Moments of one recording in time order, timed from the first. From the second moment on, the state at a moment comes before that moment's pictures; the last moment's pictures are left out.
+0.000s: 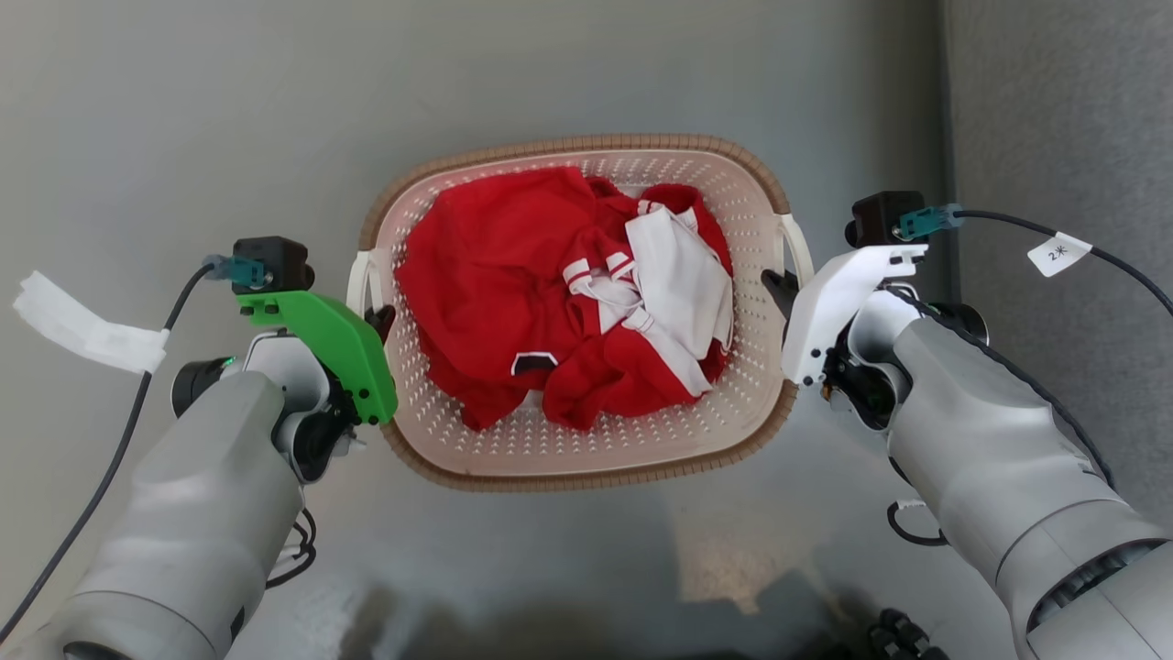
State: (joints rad) left arm -0.82 0.15 -0.90 0.99 -1.12 -0.12 0.09; right arm -0.81 -0.06 0.66 1.14 0.76 0.12 0.06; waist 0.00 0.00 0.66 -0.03
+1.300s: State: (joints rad) left arm -0.87 0.12 -0.94 1.06 -1.10 -0.12 -0.04; right arm -0.83 -0.06 0.67 1.17 0.78 0.12 -0.11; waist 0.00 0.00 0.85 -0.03
